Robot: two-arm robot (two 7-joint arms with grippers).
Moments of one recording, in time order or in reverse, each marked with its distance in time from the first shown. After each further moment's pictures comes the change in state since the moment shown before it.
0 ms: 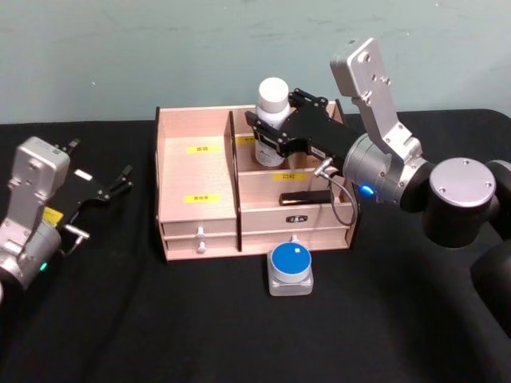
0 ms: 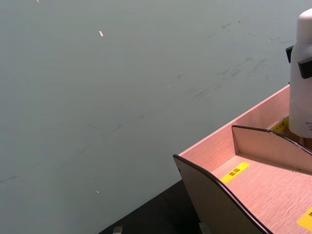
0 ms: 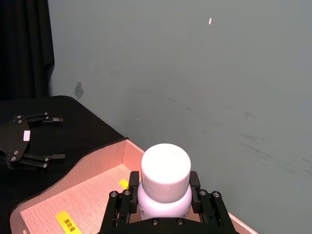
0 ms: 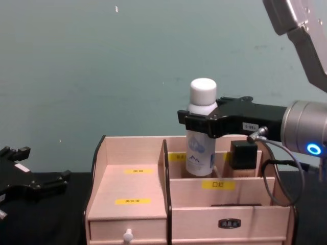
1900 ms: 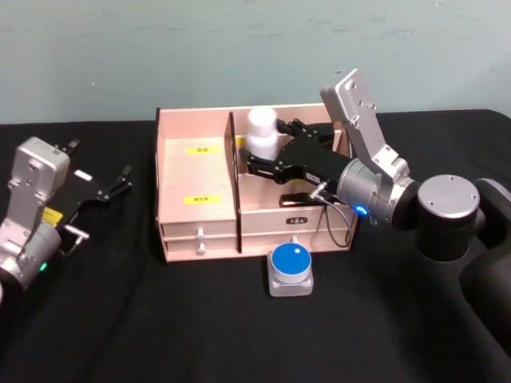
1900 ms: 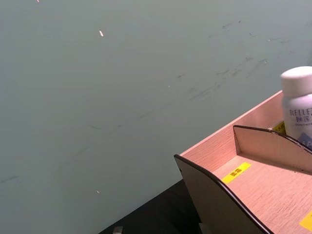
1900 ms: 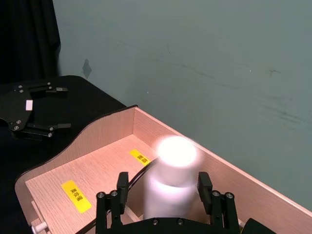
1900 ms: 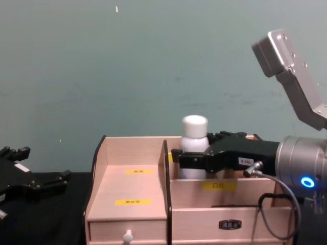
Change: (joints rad) left arm 0.000 0.000 0.000 0.000 0.000 0.000 0.000; right arm 0.017 -0.018 -0.023 0.128 0.024 -0.003 0.046
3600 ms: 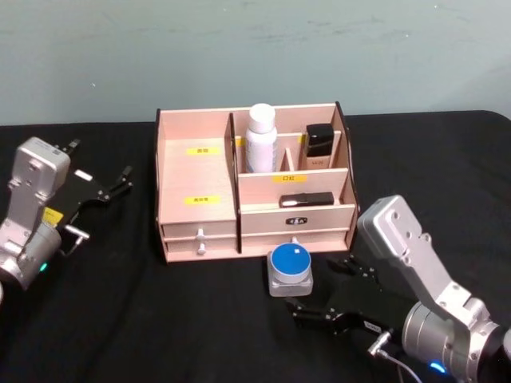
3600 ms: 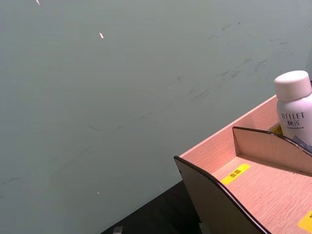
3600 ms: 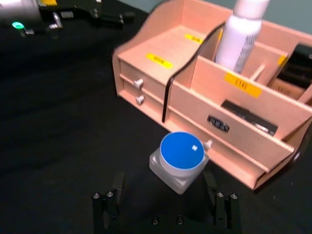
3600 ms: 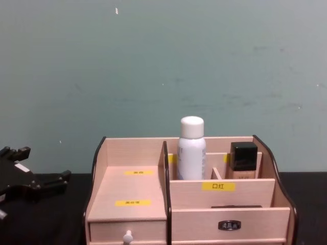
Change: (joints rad) left arm 0.000 0.000 0.000 0.000 0.000 0.000 0.000; right arm -0.598 0.258 0.097 -0.731 -0.002 0.442 -0.167
